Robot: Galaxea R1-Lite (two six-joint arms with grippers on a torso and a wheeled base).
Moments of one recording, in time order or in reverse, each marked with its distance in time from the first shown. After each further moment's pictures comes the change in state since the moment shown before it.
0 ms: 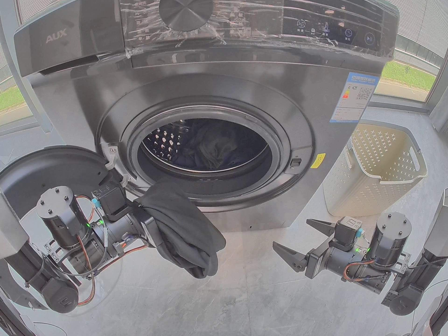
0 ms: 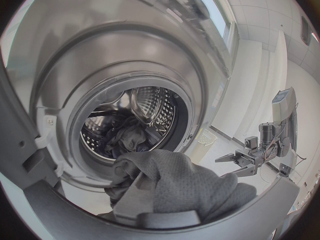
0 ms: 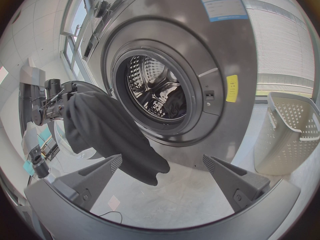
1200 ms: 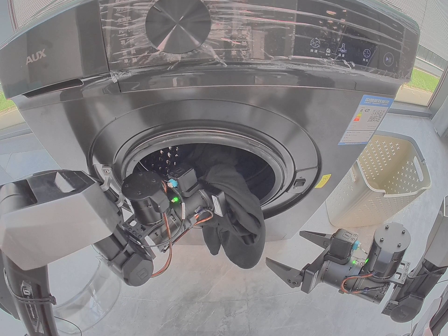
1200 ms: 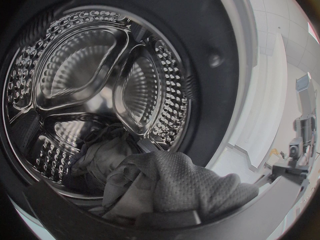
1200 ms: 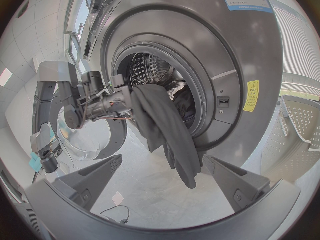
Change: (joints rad) left arm -0.101 0.392 -0.496 0.007 0.080 -0.007; right arm 0.079 -0.007 0.037 0.000 -0.005 0.006
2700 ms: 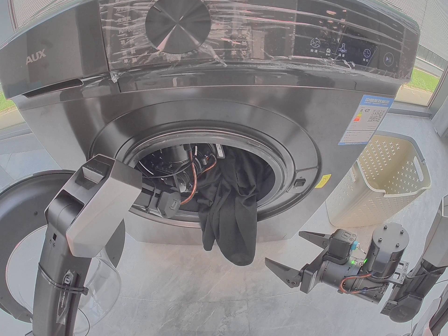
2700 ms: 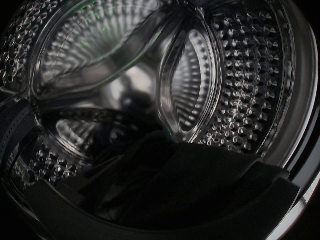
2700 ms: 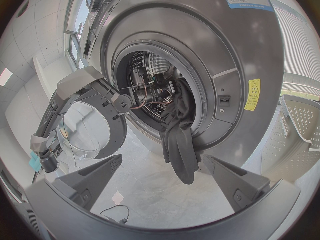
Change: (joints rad) left arm 0.137 0.332 -0.899 0.569 0.111 -0.083; right arm 0.000 0.009 -0.005 0.000 0.000 -0.002
